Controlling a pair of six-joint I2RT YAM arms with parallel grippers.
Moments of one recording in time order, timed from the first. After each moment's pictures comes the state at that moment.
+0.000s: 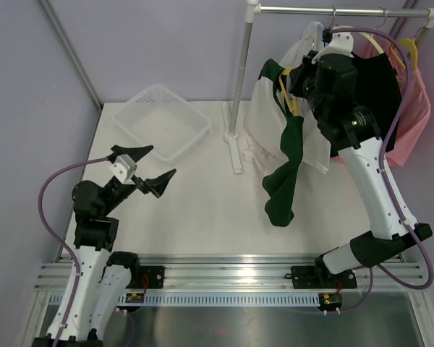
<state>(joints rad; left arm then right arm) -0.06 0.54 0.60 0.18 0.73 0.01 0.42 1.49 1.97 -0.58 0.36 0.32</state>
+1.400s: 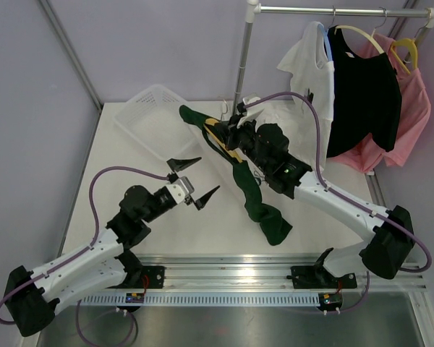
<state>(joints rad) -0.79 0.77 0.50 0.45 0.22 0.32 0.80 1.39 1.20 0.25 0.17 0.15</state>
